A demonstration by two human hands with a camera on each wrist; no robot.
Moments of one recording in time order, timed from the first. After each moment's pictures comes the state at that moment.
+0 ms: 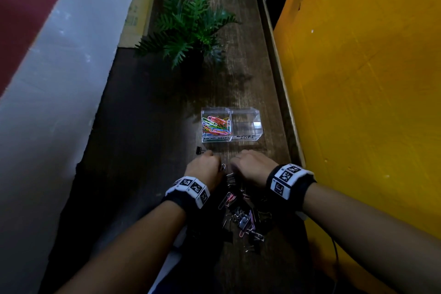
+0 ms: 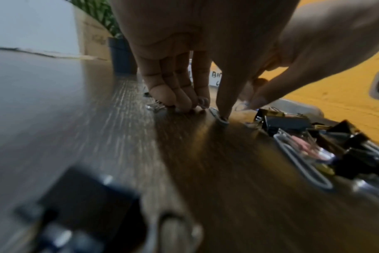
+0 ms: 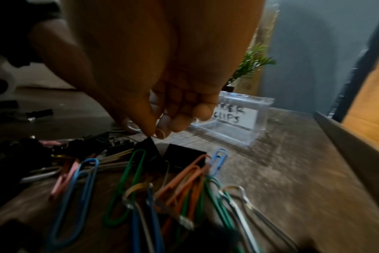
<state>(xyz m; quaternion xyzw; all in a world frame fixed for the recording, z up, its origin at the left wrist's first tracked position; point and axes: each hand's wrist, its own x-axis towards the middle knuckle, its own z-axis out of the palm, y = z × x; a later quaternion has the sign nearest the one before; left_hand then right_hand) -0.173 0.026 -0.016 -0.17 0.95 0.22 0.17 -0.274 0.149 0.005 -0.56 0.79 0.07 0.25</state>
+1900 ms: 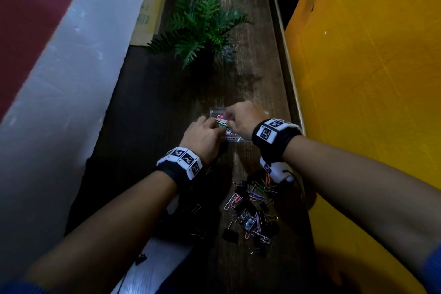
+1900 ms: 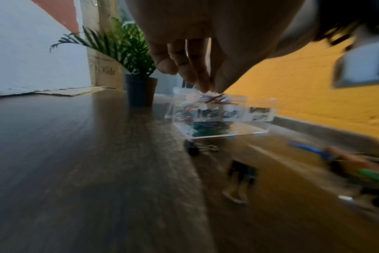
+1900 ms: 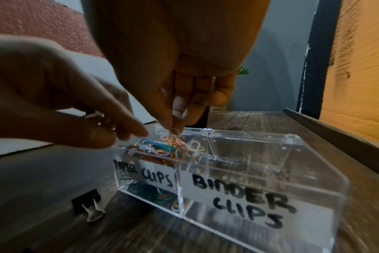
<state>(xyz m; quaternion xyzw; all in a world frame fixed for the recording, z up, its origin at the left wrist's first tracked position) -0.194 -0.028 0.011 -0.07 0.99 0.13 0.00 -0.320 0.067 0.048 -0.41 0.89 -0.07 0.16</state>
